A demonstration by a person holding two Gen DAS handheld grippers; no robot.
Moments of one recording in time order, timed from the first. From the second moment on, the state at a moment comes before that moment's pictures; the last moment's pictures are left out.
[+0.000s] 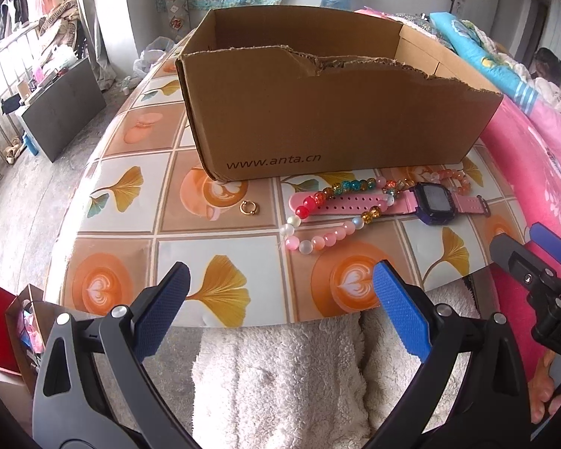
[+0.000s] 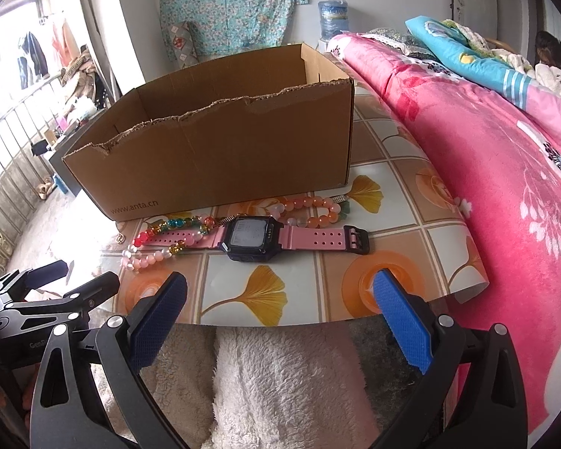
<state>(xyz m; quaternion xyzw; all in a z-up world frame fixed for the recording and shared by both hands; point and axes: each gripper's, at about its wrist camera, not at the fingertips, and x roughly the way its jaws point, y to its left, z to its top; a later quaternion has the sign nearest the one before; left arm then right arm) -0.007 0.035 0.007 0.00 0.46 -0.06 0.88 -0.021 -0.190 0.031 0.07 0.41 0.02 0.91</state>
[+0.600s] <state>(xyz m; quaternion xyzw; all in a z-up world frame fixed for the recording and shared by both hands) 0.024 0.049 0.005 0.00 0.43 -0.11 0.90 0.013 -0.166 0.026 0.12 0.40 0.15 0.90</state>
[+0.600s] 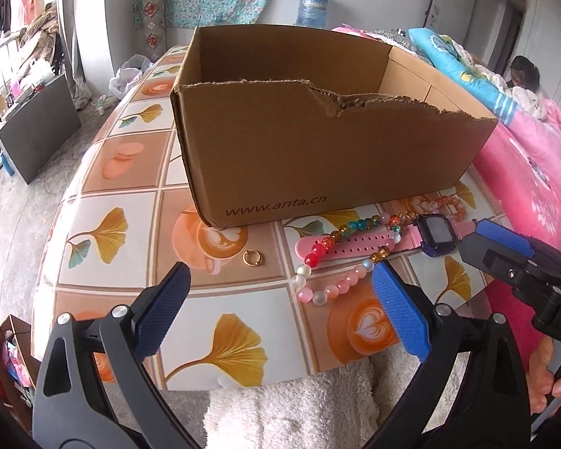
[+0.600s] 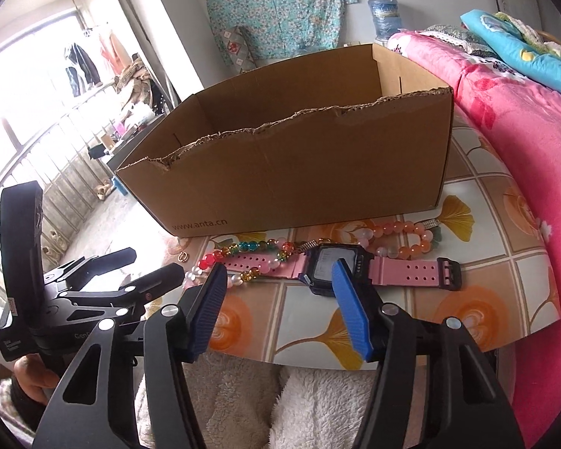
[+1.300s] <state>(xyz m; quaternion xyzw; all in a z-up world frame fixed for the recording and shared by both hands) 0.033 0.030 -0.020 0.03 0.45 -0.16 0.88 0.083 -0.121 0.007 0.05 0.49 0.15 0.86</state>
